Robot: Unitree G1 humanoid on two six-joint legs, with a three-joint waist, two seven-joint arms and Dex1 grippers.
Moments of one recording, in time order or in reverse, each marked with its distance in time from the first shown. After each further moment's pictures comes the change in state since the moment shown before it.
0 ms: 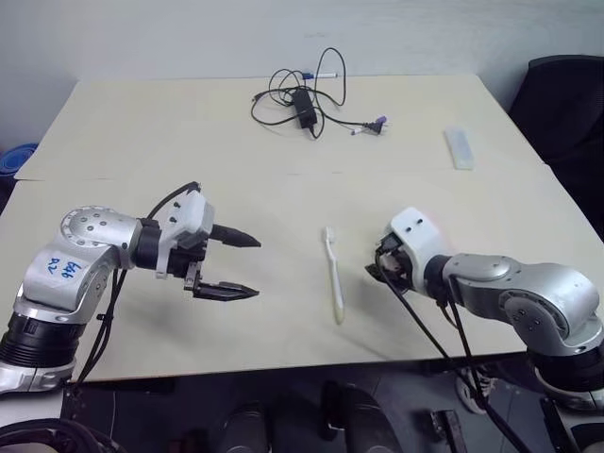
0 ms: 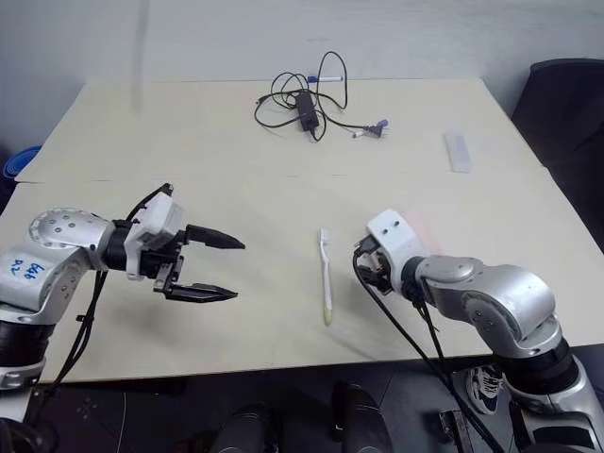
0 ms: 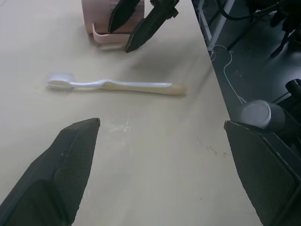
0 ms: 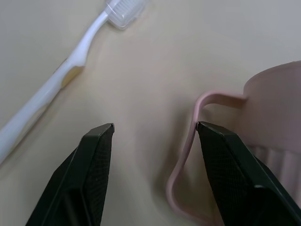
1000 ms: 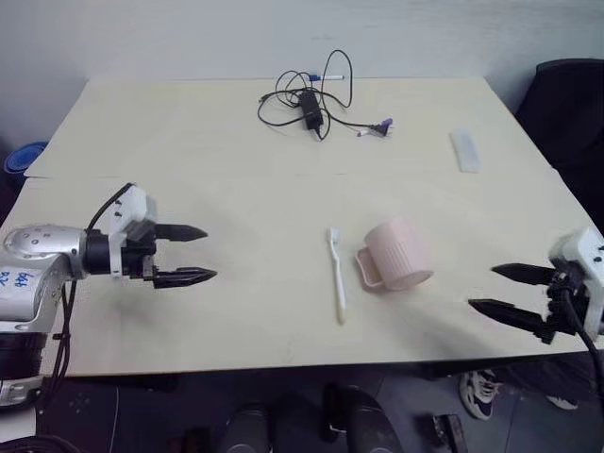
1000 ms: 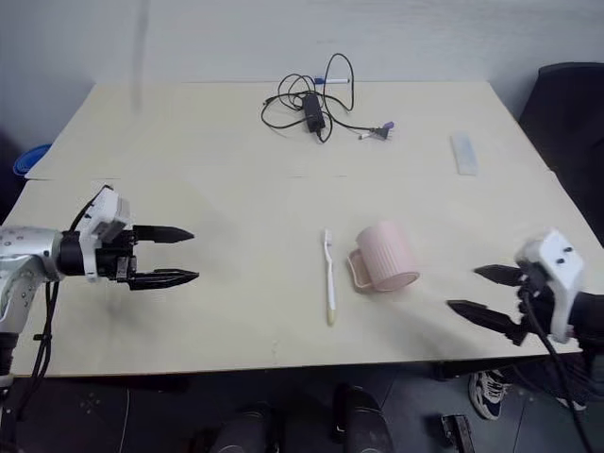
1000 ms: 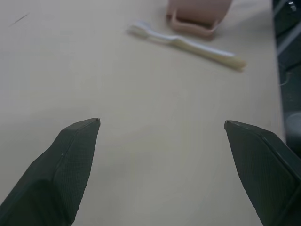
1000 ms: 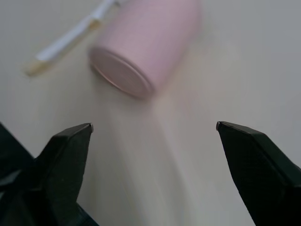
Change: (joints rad) left arm 0.105 0.069 0.169 0.100 -0.026 0.030 0.026; right arm 0.658 -0.283 -0.757 -0.049 0.039 -0.395 0.853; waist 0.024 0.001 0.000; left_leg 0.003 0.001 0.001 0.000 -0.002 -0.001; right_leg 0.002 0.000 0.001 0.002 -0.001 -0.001
